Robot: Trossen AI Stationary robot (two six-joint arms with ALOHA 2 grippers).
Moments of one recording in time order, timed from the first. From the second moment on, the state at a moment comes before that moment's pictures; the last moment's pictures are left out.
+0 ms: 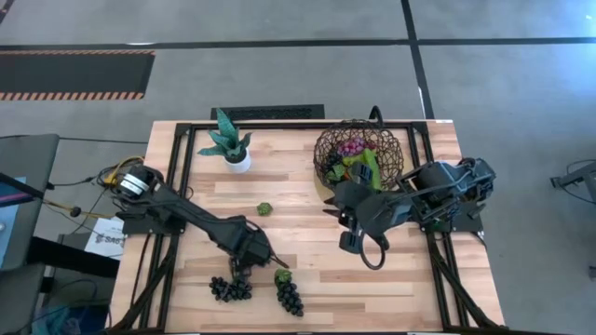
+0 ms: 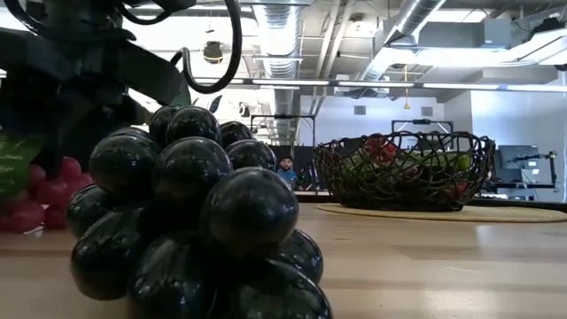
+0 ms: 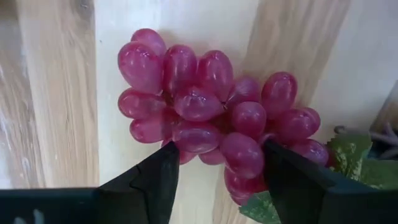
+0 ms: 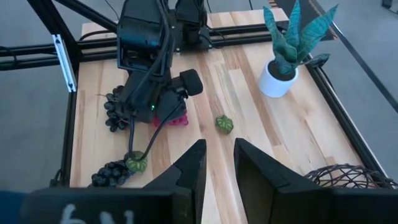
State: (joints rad) left arm -0.42 1.77 1.12 -0.95 -0.01 -0.61; right arm 0.44 1.79 2.36 -1.36 0.52 0.43
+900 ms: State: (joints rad) left arm -0.39 1.53 1.54 -1.12 -0.47 -0.48; right arm 0.46 1.72 2.36 -1.41 0.53 0.41
